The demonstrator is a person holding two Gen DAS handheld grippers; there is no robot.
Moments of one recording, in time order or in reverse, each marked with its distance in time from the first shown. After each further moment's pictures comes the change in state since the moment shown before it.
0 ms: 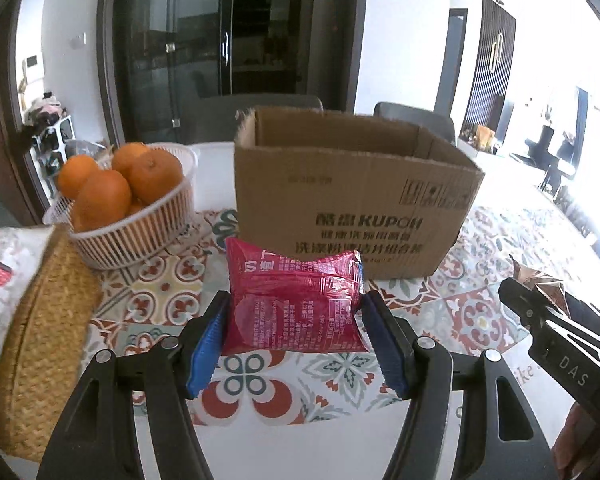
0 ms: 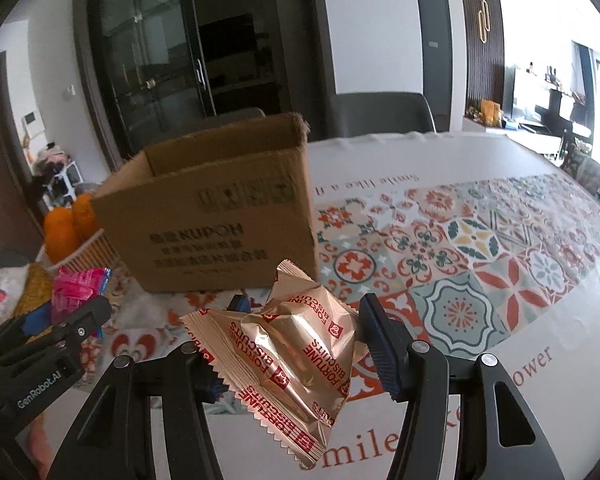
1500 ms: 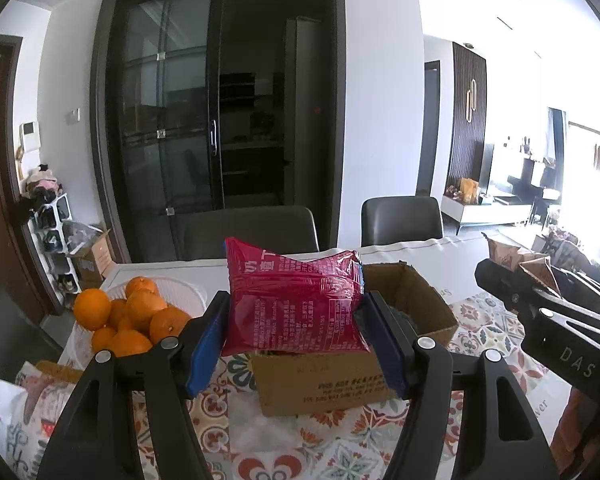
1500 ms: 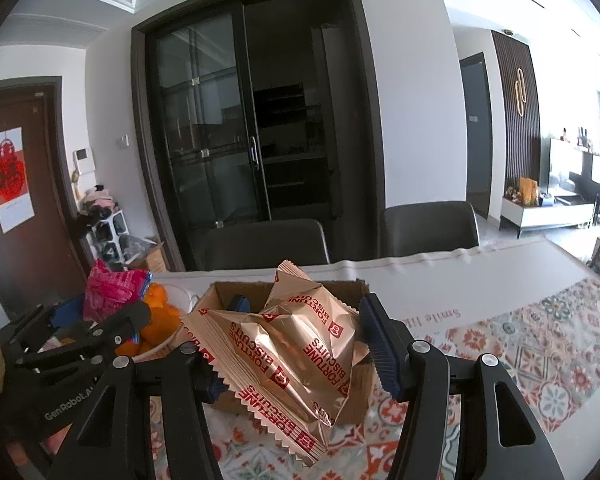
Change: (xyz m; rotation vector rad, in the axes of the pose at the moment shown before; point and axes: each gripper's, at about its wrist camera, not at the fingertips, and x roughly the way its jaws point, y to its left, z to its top) left arm -0.035 -0.009 0.126 0.074 -0.264 -0.026; right arm -0.040 0.038 0.120 -0.102 -0.268 0.145
